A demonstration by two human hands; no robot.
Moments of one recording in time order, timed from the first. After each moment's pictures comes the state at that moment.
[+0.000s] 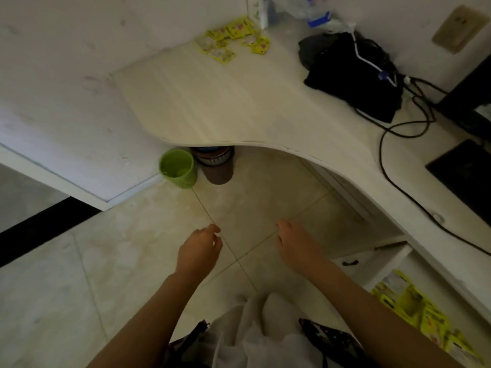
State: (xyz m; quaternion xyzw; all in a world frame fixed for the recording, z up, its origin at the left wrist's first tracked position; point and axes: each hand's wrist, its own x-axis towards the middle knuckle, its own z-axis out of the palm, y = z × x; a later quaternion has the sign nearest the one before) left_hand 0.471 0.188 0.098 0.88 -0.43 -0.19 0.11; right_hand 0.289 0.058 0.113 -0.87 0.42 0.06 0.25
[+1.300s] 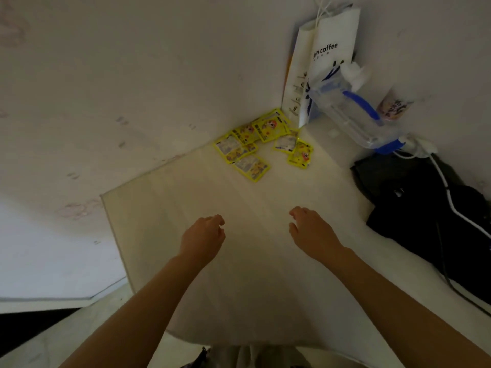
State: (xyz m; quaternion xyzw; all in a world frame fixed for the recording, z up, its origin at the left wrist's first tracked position) left_hand 0.858 -0.213 0.116 0.86 -0.47 -0.19 0.11; right_hand 0.651 -0.361 0.134 -0.88 0.43 0.05 0.20
